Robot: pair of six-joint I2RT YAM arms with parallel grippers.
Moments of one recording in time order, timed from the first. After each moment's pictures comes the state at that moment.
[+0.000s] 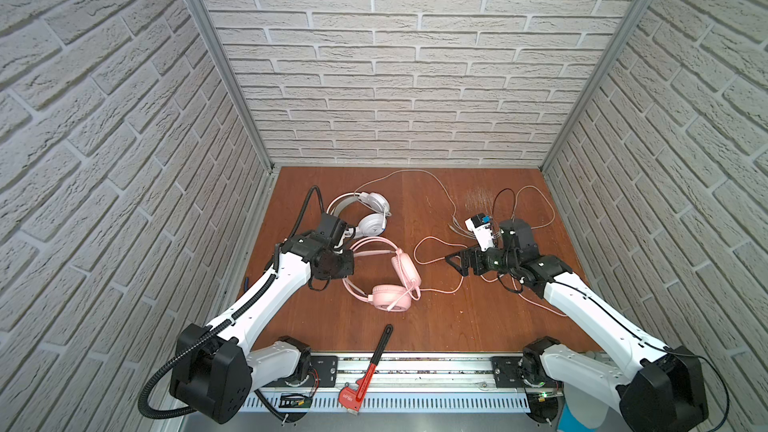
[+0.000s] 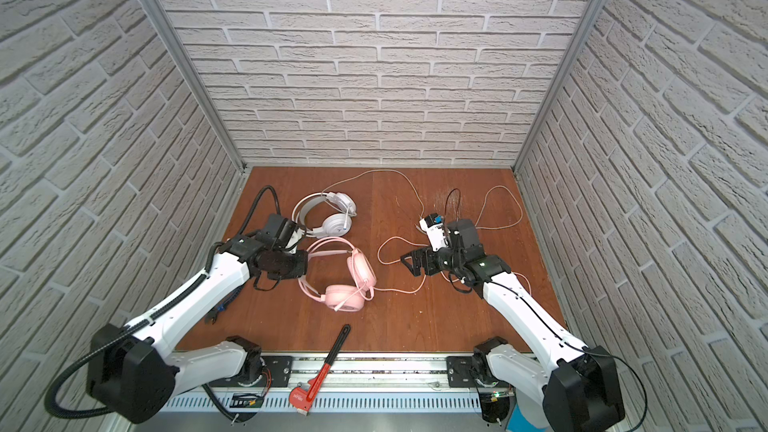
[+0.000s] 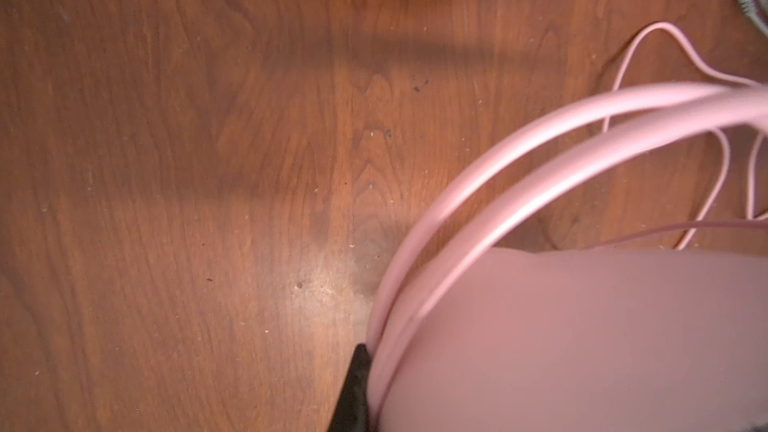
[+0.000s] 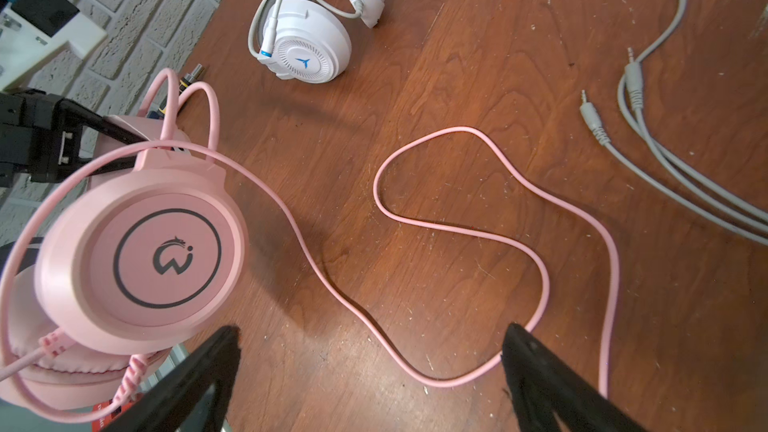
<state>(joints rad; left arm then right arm) -0.40 1.18 0.91 -0.90 0.12 -0.46 0.31 1.07 0.72 -0.43 -0.44 0.20</state>
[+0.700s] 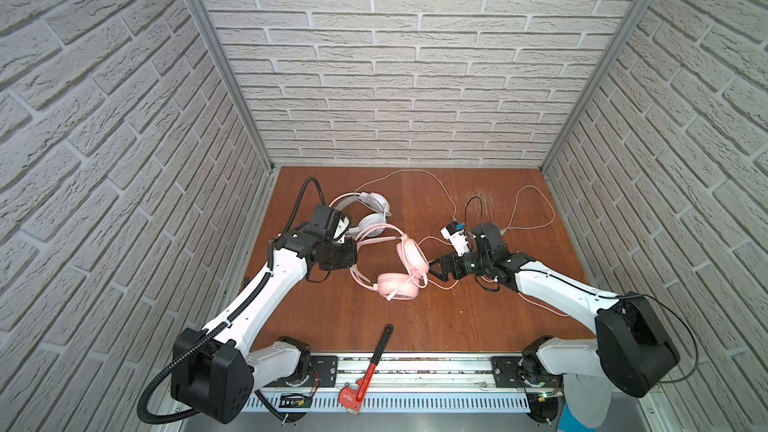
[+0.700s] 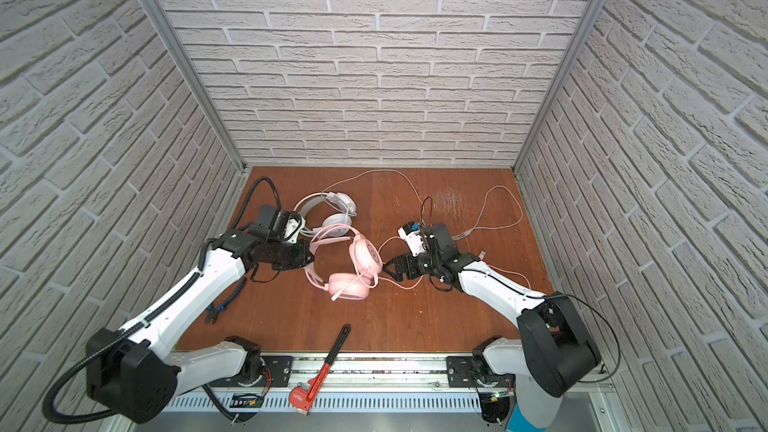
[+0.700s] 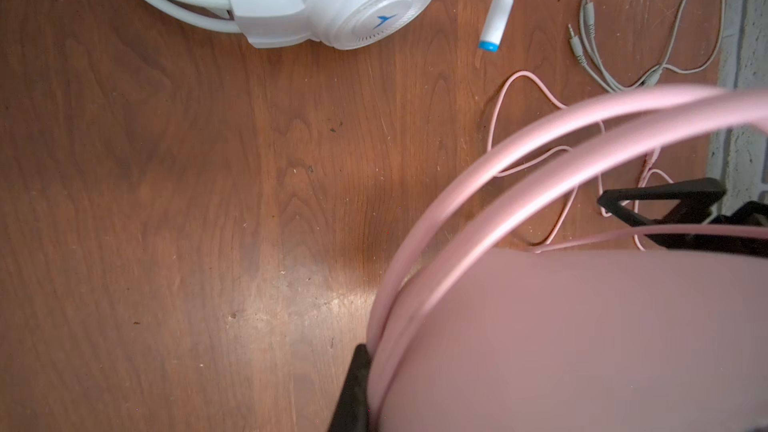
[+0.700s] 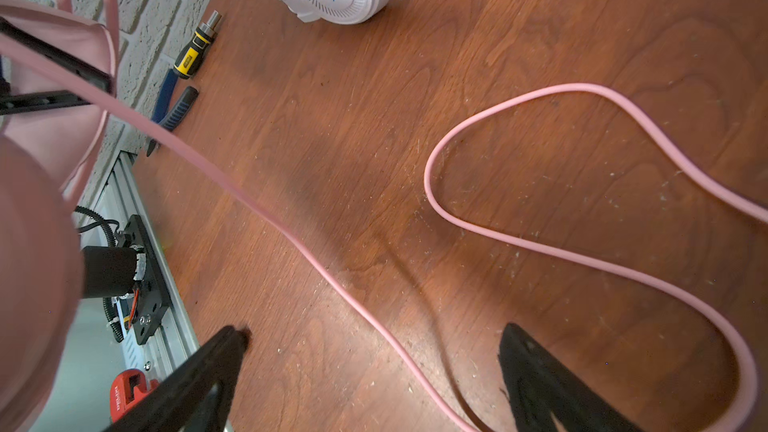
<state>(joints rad) -0.36 1.18 0.97 -0.86 0.29 -0.46 0.43 1.34 0.67 -0.16 -0.50 0.28</state>
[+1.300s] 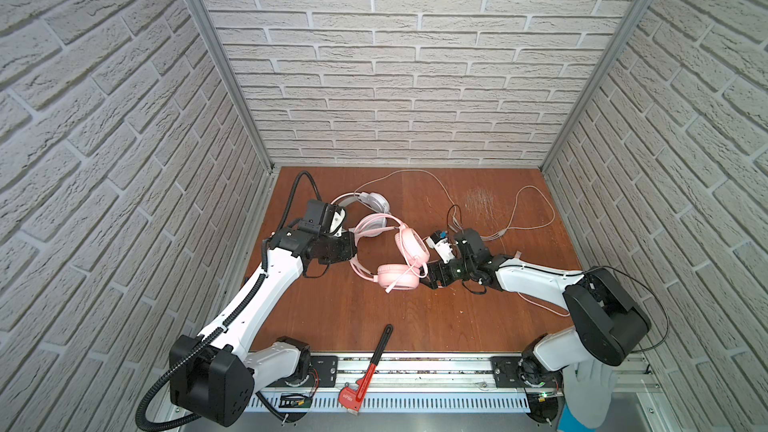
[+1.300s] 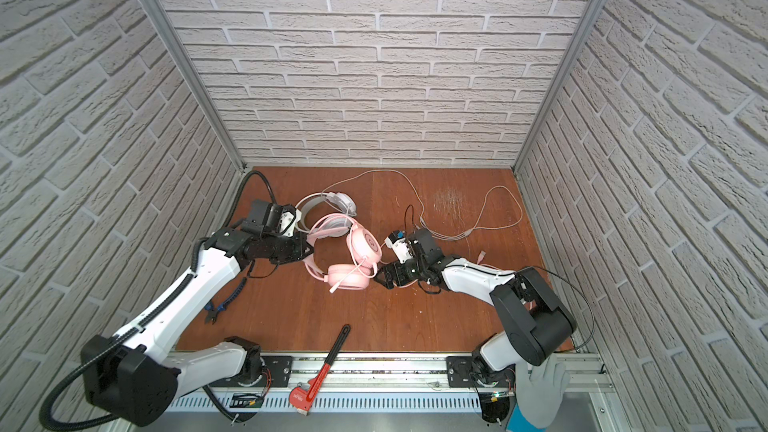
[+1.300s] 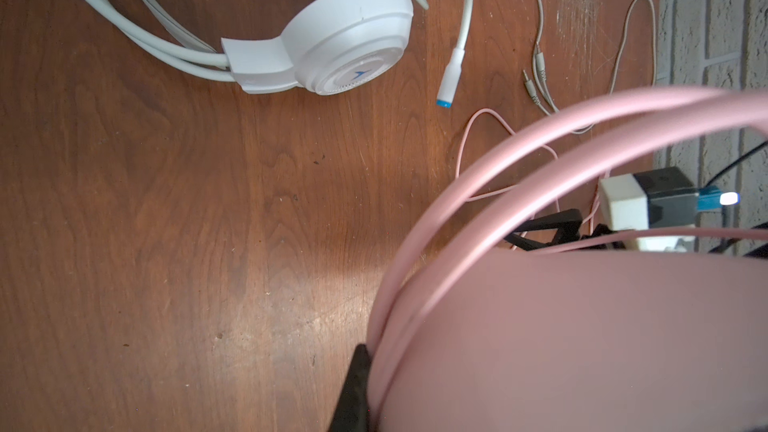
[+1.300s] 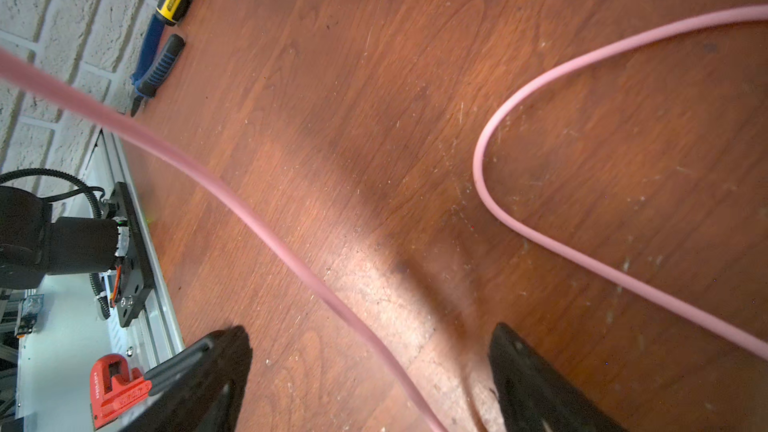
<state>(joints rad) -0.33 1.17 1.00 -0.84 0.32 -0.48 0.52 1.51 0.67 -0.06 -0.50 0.28</state>
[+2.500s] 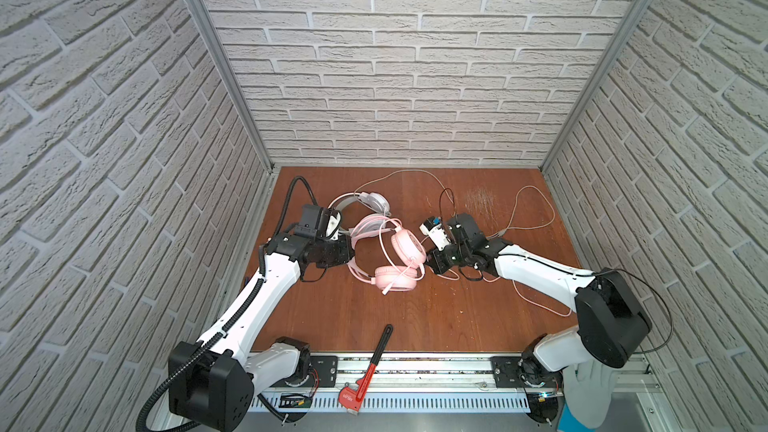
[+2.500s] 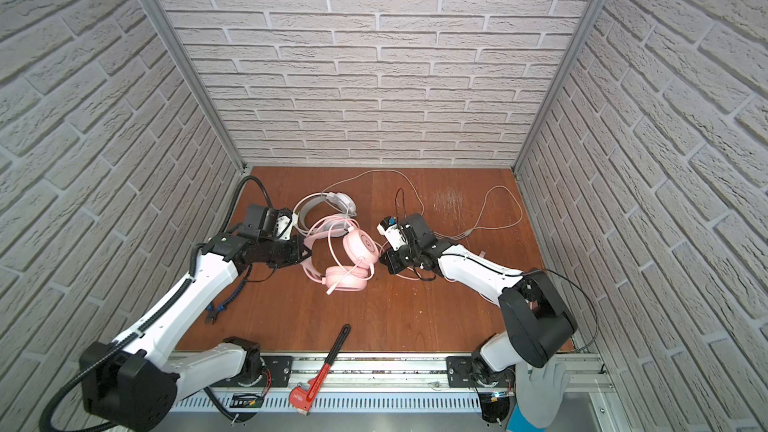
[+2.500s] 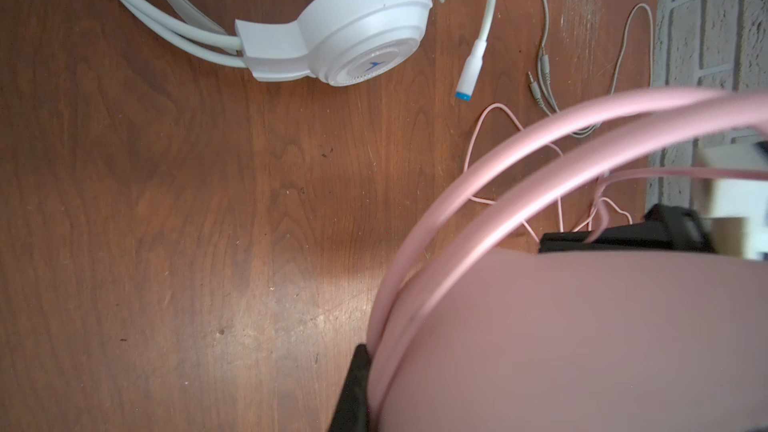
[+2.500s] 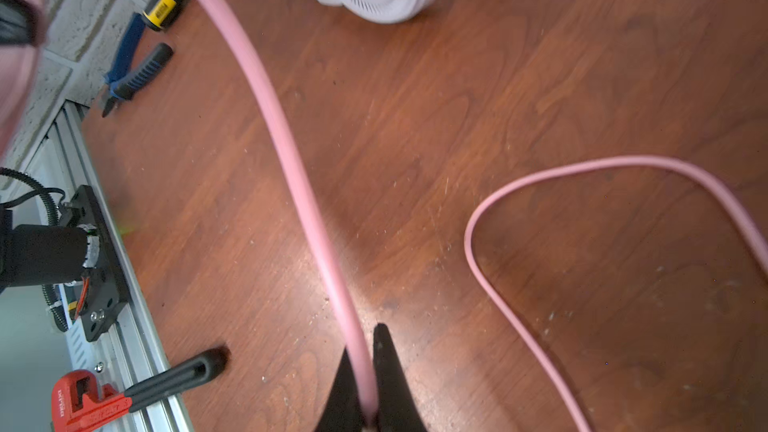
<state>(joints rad) -0.29 1.14 0.94 -0.81 0.35 -0.47 0.55 1.48 0.93 -0.34 -0.37 0.14</state>
